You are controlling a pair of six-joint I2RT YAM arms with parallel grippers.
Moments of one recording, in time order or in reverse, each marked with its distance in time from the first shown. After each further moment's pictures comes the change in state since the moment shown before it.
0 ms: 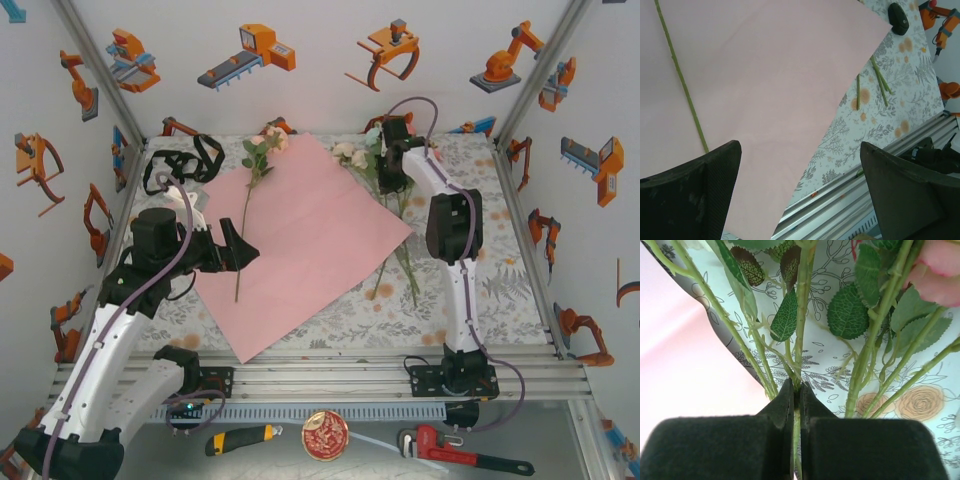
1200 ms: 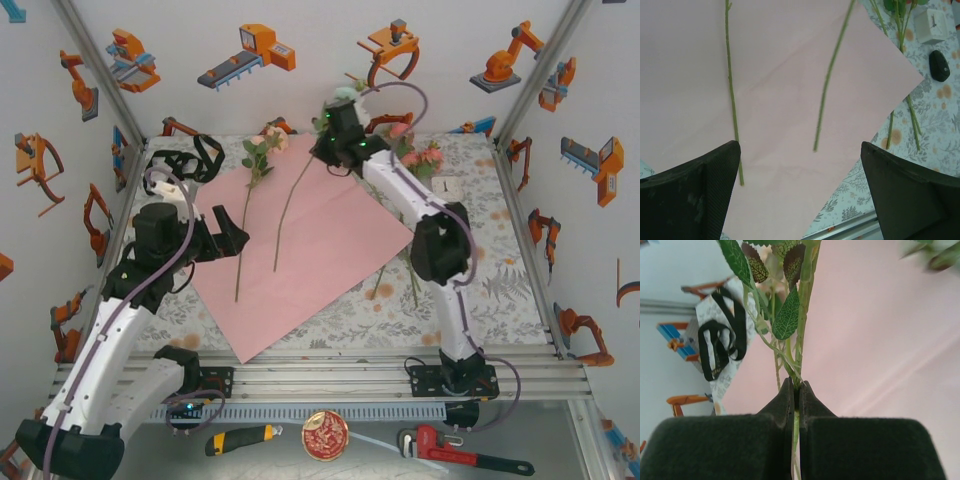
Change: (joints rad) left arm 0.000 0.026 0.000 0.074 -0.227 -0.038; right arm 0.320 -0.138 0.030 0.325 0.080 0.830
